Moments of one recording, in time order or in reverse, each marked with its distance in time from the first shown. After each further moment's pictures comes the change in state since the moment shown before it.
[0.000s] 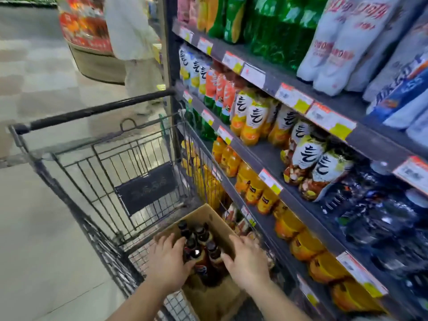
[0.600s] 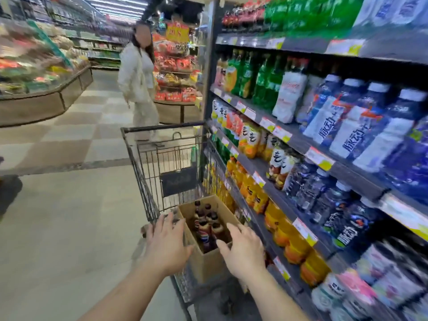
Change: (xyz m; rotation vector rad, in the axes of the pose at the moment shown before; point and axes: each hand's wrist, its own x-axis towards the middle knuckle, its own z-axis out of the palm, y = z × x) left_hand -0.320 0.066 -0.039 -0.033 0.311 -0.126; right_hand -0.282 0.037 -0.031 0.017 0.214 -0.276
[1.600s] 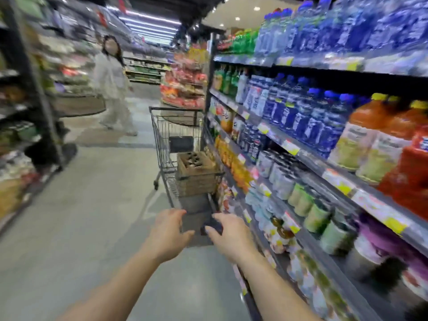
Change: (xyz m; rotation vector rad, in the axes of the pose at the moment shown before) left_hand -0.640 0.237 0.061 -0.233 0.183 -0.037; right_hand -0.599 0.222 -0.082 0.049 0.009 -0.292
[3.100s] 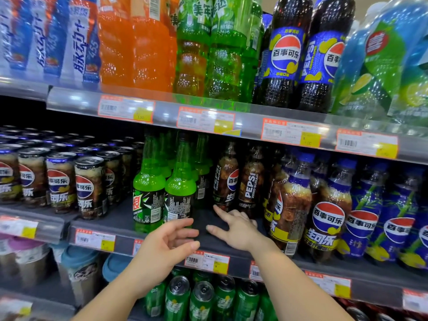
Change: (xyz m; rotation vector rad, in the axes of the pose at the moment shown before) left_hand -0.647 0.615 0.130 -1.130 -1.070 0.837; right_hand -0.896 0.366 -0.349 -0.200 0.364 1.039
